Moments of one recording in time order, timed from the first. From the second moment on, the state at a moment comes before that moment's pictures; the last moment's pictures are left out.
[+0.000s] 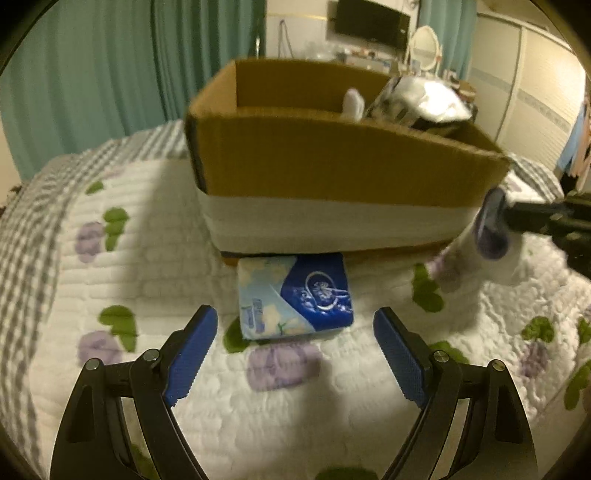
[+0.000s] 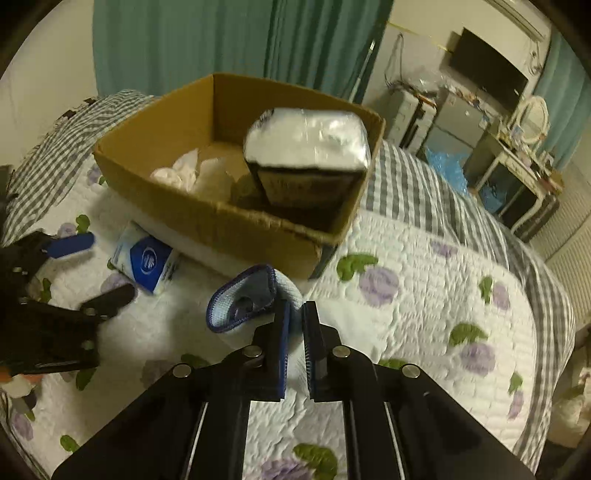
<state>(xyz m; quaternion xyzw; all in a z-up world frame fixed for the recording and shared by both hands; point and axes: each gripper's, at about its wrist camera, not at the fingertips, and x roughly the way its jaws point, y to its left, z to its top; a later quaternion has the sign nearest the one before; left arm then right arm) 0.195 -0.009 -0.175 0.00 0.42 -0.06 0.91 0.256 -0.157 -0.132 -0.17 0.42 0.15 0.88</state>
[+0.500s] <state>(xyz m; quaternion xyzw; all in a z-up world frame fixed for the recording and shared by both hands) 0.219 -0.017 -0.205 0.04 0.43 -0.05 0.90 0.253 -0.165 -0.138 -0.17 0.41 0.18 0.88</state>
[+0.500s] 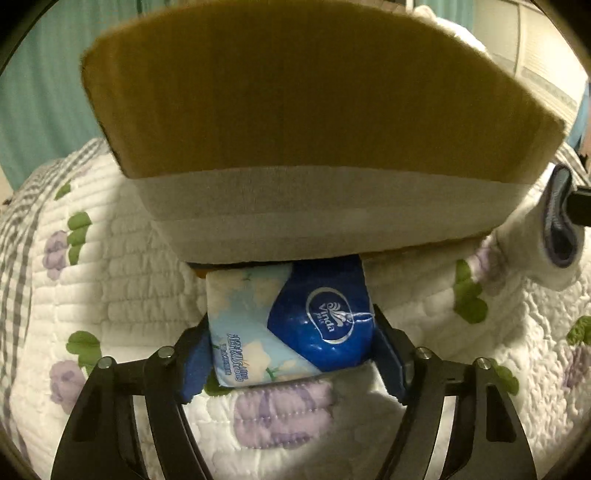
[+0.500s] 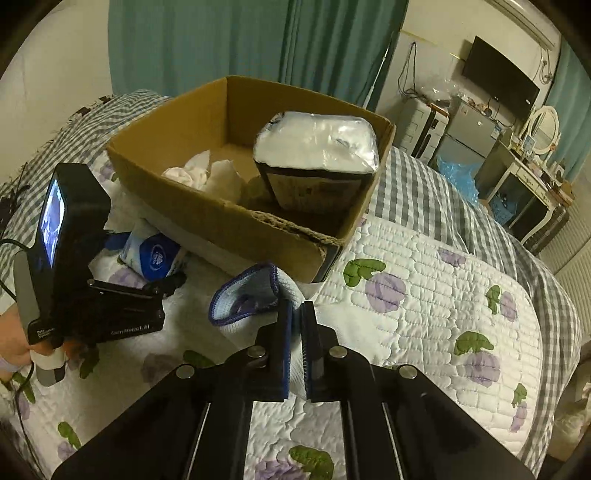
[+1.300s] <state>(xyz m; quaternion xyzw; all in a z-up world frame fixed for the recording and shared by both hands) 0.101 0.012 -0.037 0.02 0.31 -0.06 0.95 0.140 -0.139 -0.012 -0.11 0.30 0.18 0.93</state>
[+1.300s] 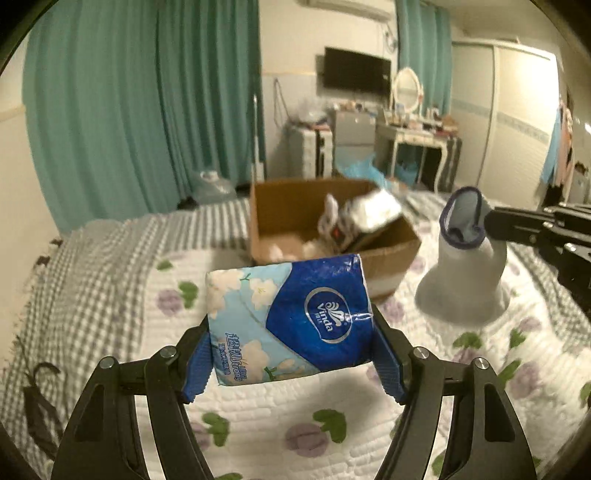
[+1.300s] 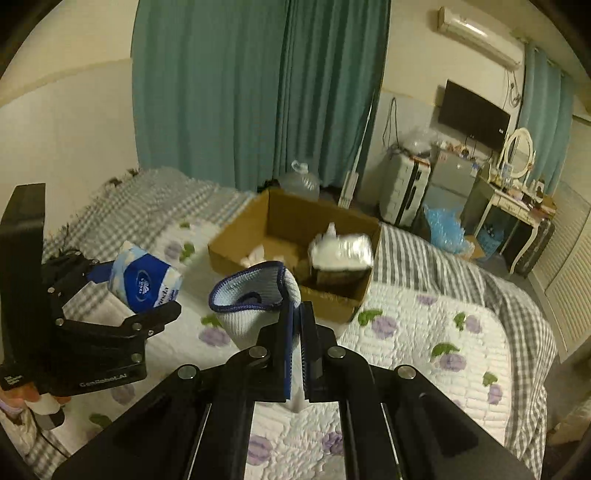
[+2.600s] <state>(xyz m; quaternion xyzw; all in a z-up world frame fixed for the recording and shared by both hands) 0.252 -0.008 -0.038 0.03 0.29 -0.02 0.96 0.361 -0.152 -0.016 0.04 0.28 0.18 0.94</state>
